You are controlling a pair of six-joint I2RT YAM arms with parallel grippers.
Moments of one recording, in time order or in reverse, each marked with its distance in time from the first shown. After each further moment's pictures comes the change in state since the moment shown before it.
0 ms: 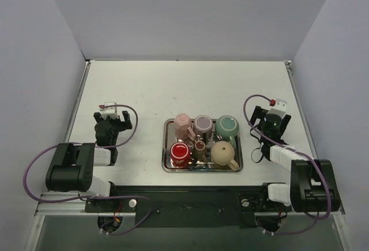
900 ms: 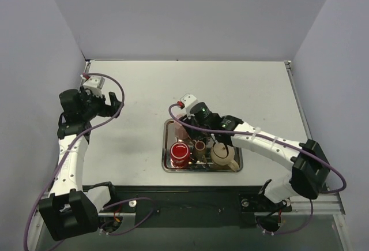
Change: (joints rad) left arm 0.231 -0.411 0.627 -1.234 0.583 0.164; right arm 0.885 0.082 0.745 -0.973 -0.097 -0.106
